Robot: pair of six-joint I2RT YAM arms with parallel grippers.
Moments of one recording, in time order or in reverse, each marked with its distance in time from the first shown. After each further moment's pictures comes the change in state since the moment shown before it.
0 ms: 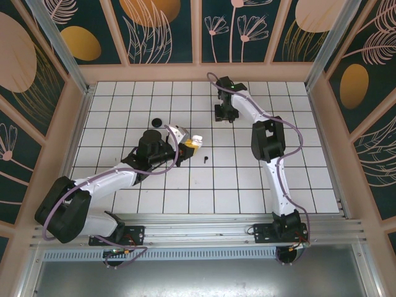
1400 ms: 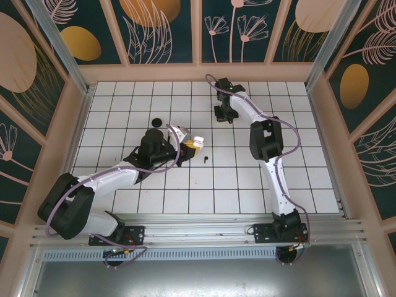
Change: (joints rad) left arm 0.000 0.038 0.021 -0.008 0.031 -0.038; right arm 0.003 0.031 0.013 0.026 0.040 -0.033
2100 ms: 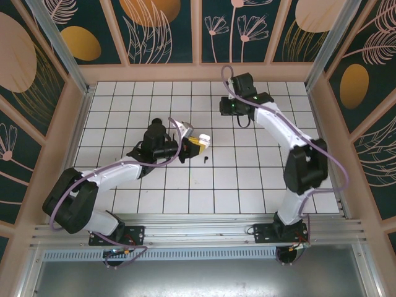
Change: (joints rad) left arm 0.000 0.049 0.063 0.040 0.135 -0.127; right arm 0.039 -0.792 -0.732 0.455 -0.177 0.056
